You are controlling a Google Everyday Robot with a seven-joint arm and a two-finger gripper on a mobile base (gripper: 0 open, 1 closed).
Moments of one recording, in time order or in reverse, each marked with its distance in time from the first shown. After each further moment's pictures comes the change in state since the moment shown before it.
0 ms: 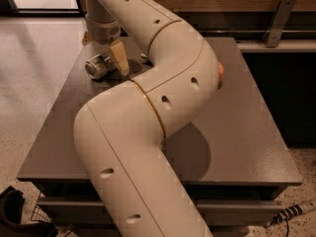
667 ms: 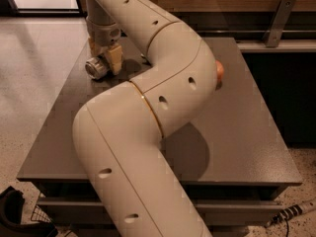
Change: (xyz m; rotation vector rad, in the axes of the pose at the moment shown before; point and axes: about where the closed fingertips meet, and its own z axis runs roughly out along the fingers) arm -0.002 0.001 0.008 0.002 -0.001 -0.018
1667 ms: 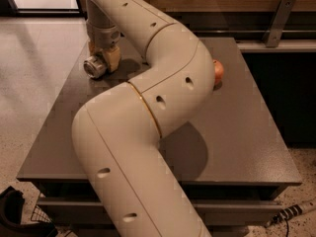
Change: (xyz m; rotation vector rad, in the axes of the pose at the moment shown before) arm -0.002 0.005 0.011 -0.007 -0.001 -0.074
